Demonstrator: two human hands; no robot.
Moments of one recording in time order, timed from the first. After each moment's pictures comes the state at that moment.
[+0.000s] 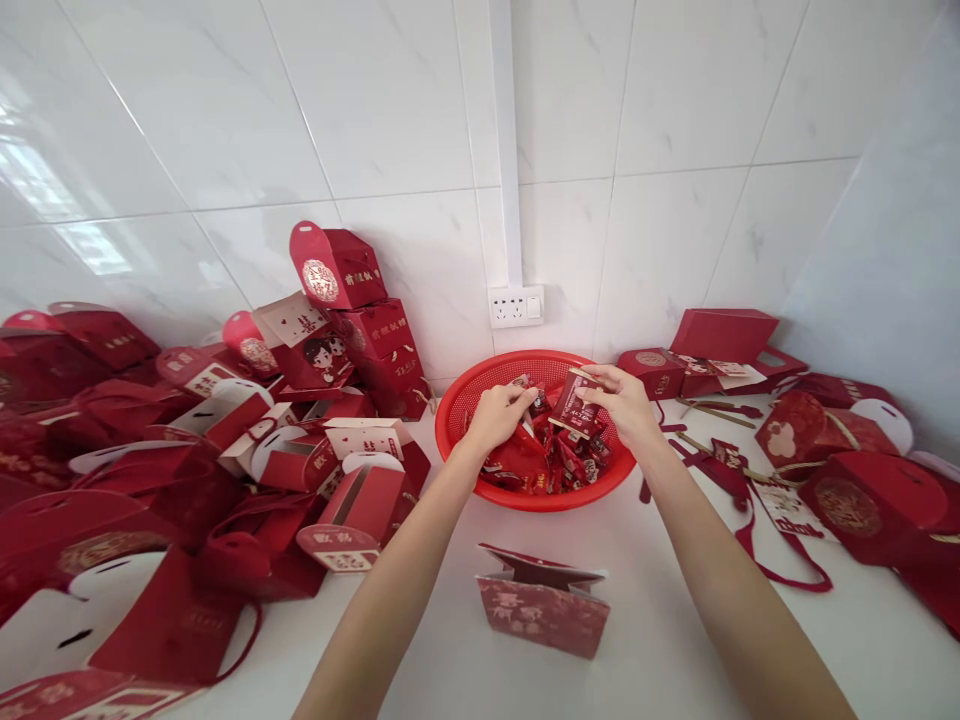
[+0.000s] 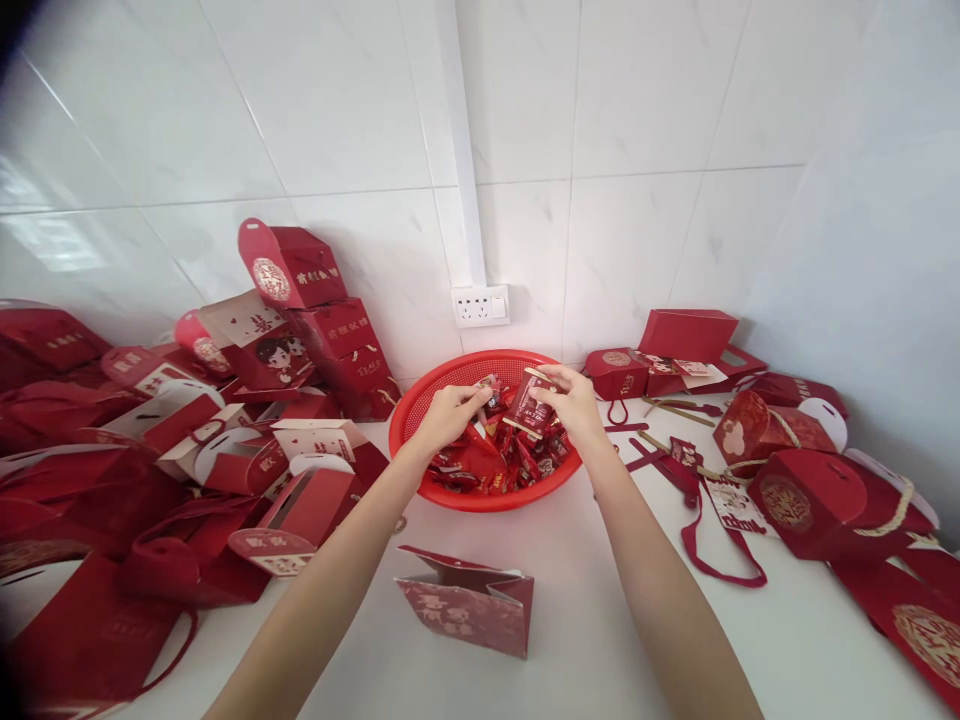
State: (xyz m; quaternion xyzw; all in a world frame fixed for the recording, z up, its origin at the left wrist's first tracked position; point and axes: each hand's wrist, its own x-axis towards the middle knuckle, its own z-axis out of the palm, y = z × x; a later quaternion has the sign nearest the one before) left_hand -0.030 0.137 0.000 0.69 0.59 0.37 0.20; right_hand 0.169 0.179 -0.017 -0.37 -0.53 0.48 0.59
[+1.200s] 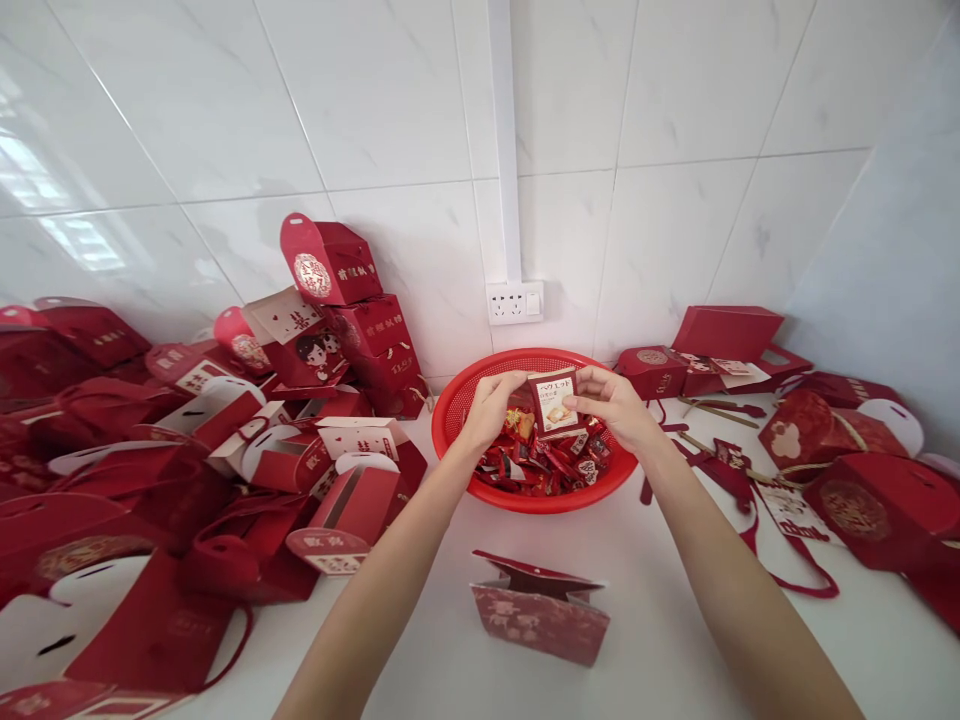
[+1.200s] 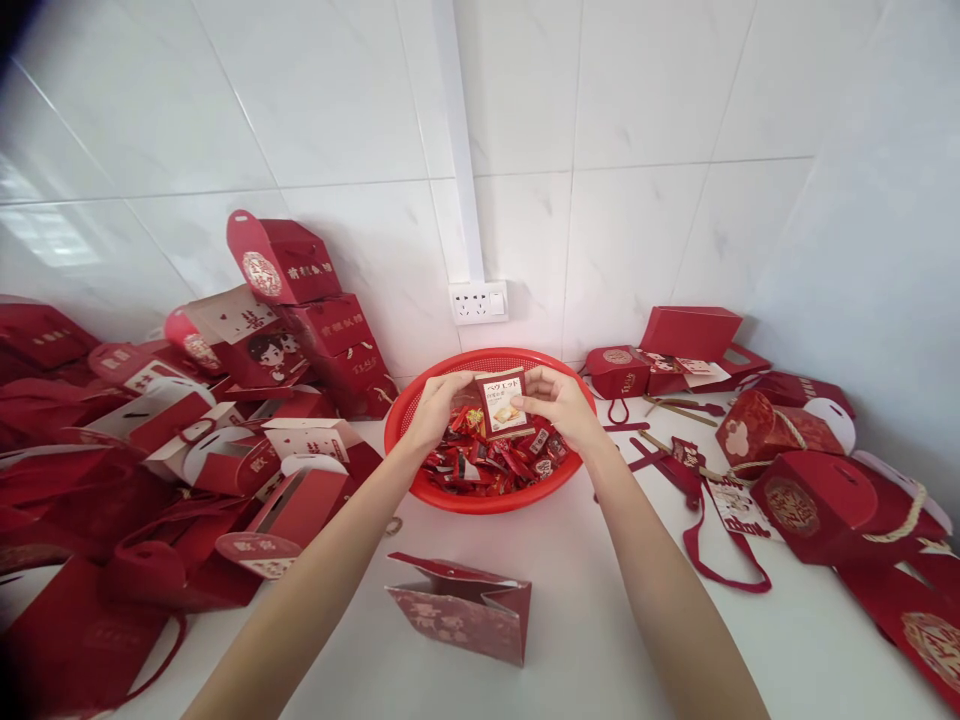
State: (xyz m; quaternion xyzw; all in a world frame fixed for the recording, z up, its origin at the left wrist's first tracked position) left_hand -0.028 0.145 -0.003 0.61 0.38 0.57 0.39; right_hand 0.170 0.171 -0.014 -0.25 -0.60 0.57 0.50
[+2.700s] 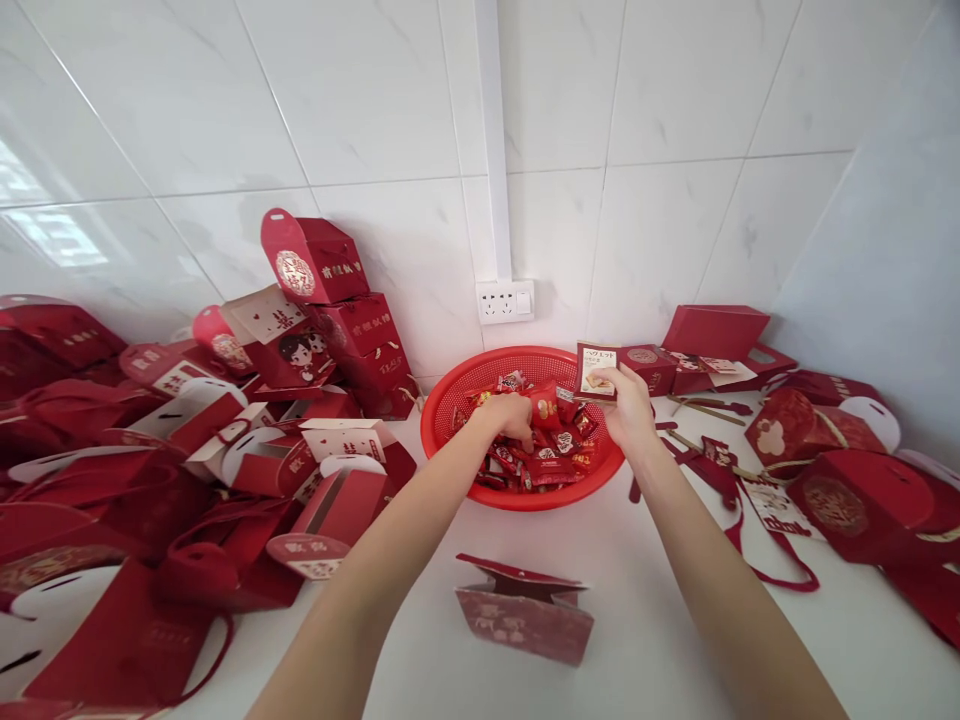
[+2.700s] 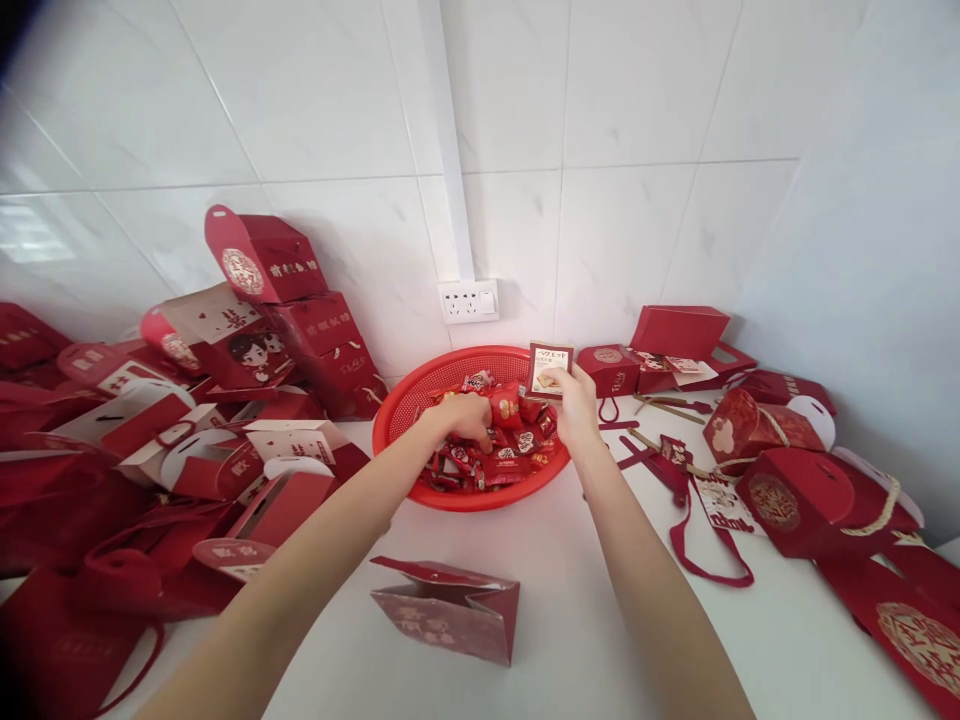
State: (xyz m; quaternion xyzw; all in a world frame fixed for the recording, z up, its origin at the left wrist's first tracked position) left_hand -0.015 0.197 -0.009 0.80 0.57 0.02 0.18; right_hand 0.169 0.180 -0.011 -0.32 -0.36 0.55 0.68
